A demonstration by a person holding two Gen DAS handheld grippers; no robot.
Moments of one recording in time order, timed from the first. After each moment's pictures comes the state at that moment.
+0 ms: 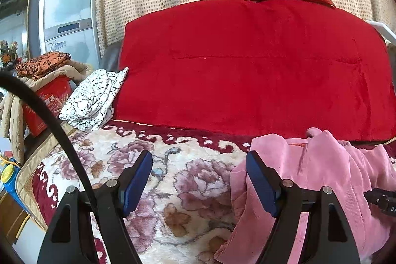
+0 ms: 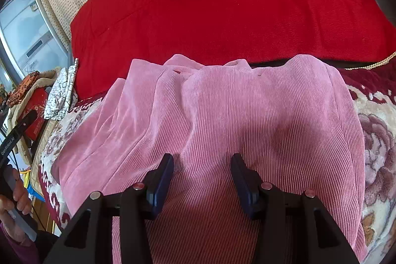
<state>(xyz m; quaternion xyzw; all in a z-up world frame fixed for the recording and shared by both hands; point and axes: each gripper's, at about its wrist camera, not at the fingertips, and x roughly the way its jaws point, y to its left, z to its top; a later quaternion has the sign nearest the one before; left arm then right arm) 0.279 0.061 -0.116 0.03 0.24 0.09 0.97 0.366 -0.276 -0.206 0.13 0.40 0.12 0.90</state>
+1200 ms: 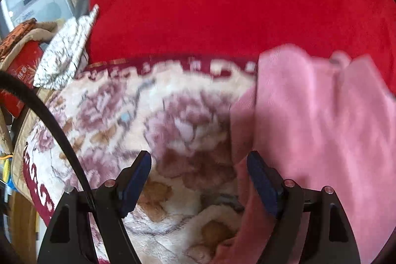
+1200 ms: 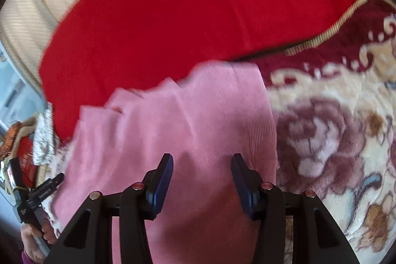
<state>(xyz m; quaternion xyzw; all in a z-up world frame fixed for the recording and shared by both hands) 0.362 0.057 -0.210 0.06 0.47 0.08 0.88 0.358 -0.359 -0.210 0.22 0.41 0.02 0.88</state>
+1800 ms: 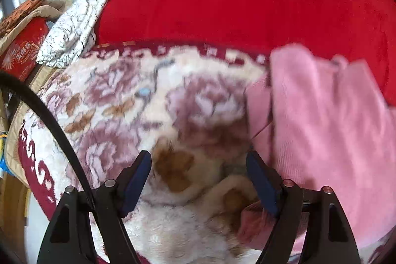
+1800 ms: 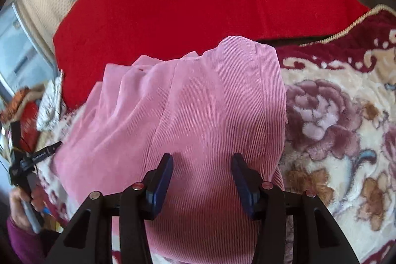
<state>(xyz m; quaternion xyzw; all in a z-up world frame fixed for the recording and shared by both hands) 0.331 0.089 -0.202 0.00 0.47 0.08 0.88 0.302 -0.329 -0.197 0.16 0.41 0.07 0.89</state>
